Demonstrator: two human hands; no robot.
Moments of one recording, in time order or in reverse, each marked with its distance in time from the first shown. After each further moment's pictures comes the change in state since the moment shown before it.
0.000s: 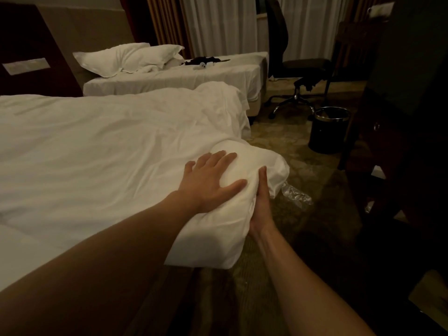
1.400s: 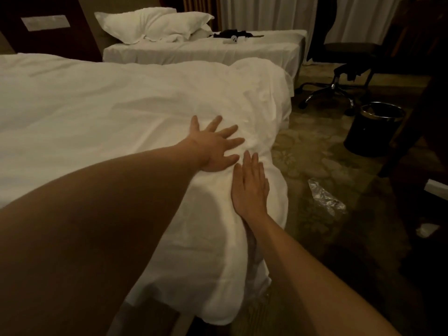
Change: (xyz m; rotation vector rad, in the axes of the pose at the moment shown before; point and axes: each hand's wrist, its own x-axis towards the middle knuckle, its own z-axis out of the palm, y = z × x) left_hand 0.097 -0.142 -0.004 0.457 -0.233 0.033; right_hand 0.117 0.094 0.039 -1.532 0.115 -0.319
